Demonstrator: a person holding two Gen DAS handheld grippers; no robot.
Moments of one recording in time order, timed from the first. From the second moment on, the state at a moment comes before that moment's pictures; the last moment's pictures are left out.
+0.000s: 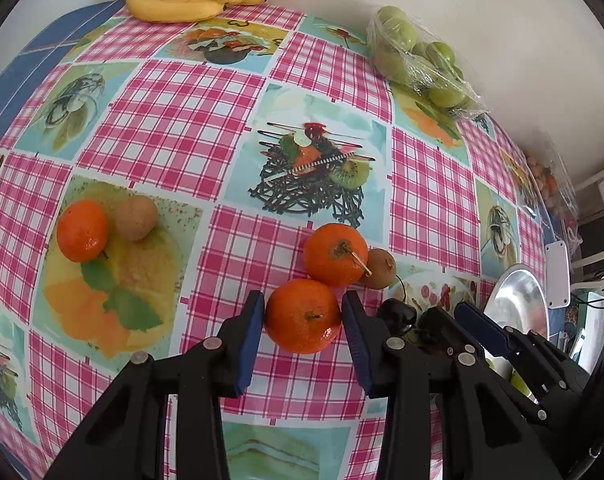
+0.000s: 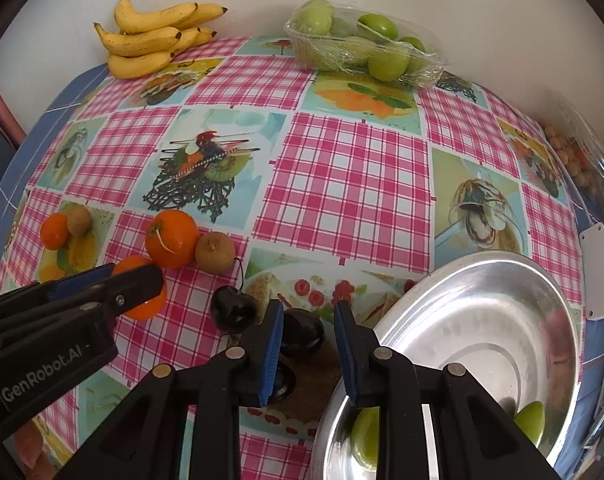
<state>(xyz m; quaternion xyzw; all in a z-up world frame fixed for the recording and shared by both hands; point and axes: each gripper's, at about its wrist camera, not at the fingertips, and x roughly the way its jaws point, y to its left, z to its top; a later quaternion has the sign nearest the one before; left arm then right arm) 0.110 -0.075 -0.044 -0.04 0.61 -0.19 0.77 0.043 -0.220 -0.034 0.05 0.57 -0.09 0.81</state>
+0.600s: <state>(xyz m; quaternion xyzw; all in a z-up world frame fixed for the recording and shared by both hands) 0.113 -0.053 -0.039 -0.08 0.62 -0.16 0.77 0.045 -0.211 -0.039 0.03 0.58 -0.09 0.81</state>
